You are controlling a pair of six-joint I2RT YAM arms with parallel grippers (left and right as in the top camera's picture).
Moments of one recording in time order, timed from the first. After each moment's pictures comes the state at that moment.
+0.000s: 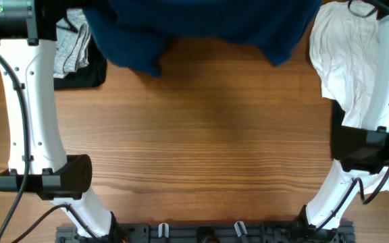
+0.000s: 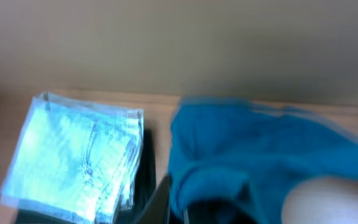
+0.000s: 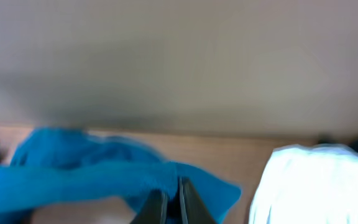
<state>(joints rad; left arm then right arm) -0.02 1.92 2.45 -1.21 -0.05 -0.06 -0.14 2.11 2.52 -1.00 -0.33 -0.05</state>
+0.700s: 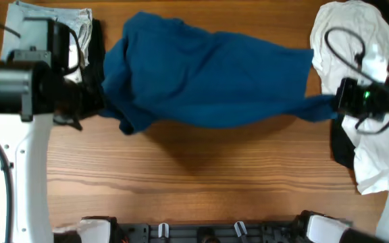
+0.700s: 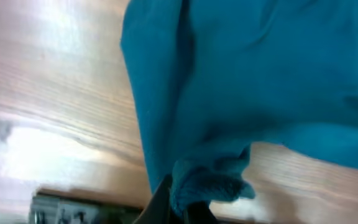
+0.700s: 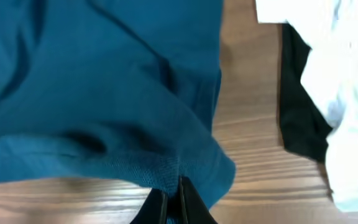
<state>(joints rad) -0.06 1.44 1.84 -1.68 0.05 -0.38 -0.27 1.37 1.52 -1.43 -0.24 0.01</state>
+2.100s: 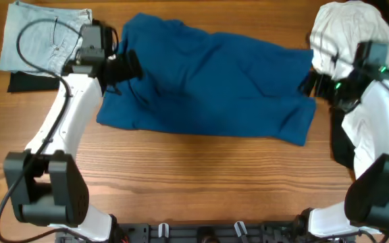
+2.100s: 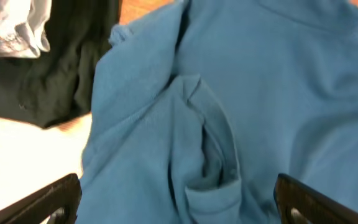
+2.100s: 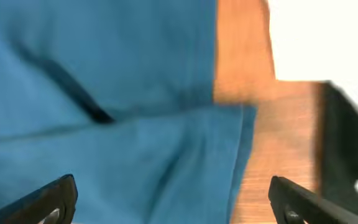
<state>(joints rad) -0.07 1.73 1.34 -0.62 -0.03 -0.36 -0.27 1.67 1.31 -0.90 -0.26 0.04</state>
